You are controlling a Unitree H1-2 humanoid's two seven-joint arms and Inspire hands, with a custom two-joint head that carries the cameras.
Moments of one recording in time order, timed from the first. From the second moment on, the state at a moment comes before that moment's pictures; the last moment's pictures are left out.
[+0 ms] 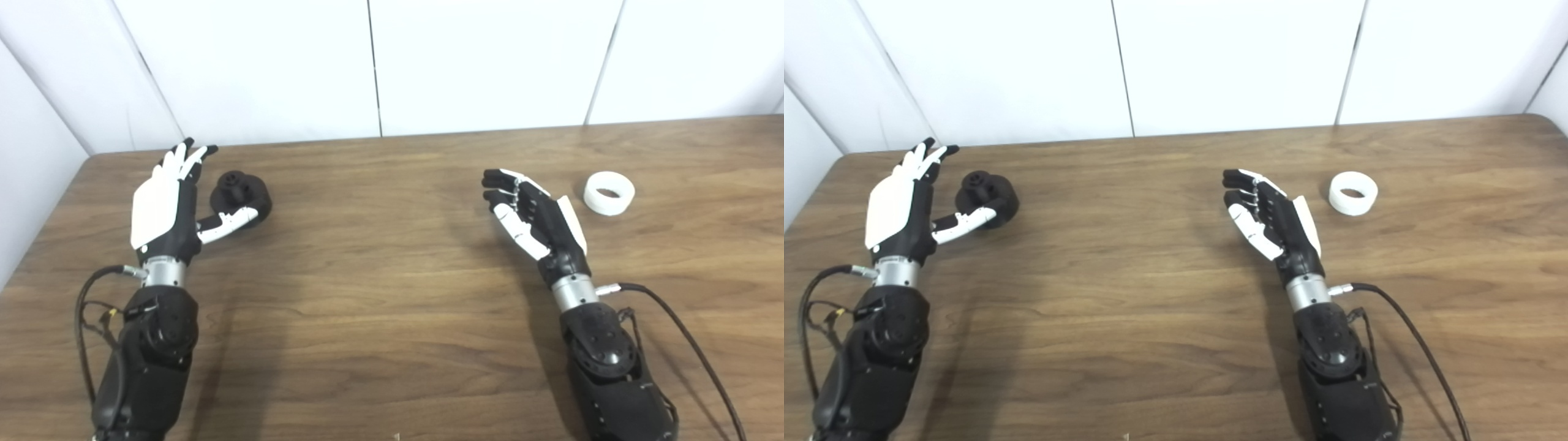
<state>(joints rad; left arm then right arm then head) -0.28 0.38 0.03 0.19 0.69 0.04 0.20 -0.24 -0.05 0.06 0.14 -0.14 -0.13 -0.05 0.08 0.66</state>
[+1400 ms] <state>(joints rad) -0.40 0.41 -0.07 0.53 0.64 0.07 0.24 -0.23 -0.06 0.06 0.12 -0.16 -0.13 -0.05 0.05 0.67</state>
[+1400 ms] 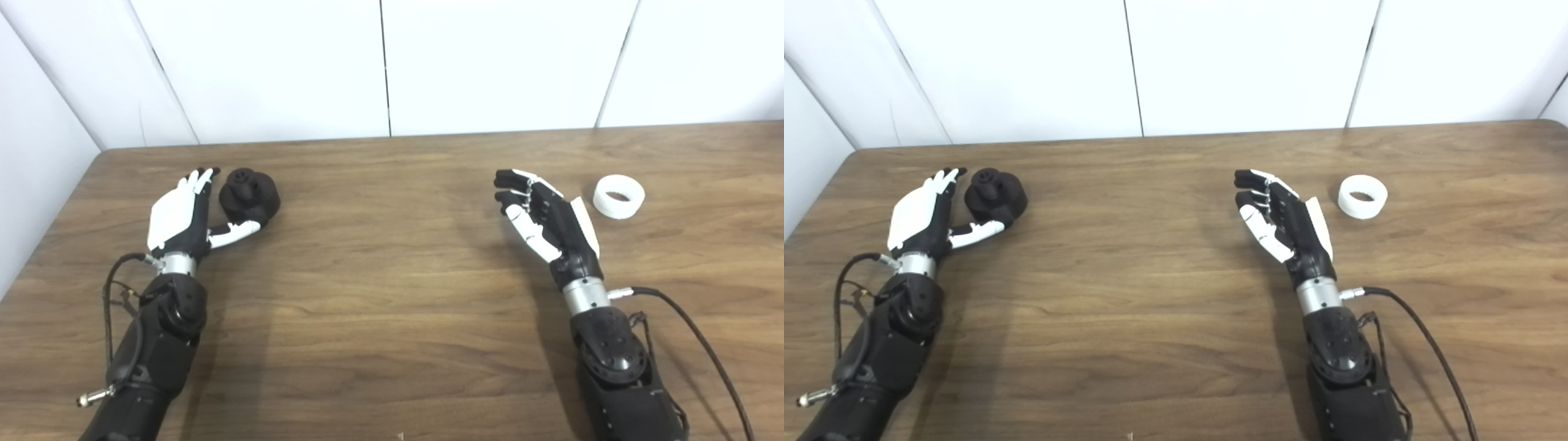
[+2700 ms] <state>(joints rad) -0.58 0.39 -0.07 0.87 0.42 -0.02 0.31 -0.21 -0.08 0.05 0.07 -0.20 -0.13 -0.05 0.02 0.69</state>
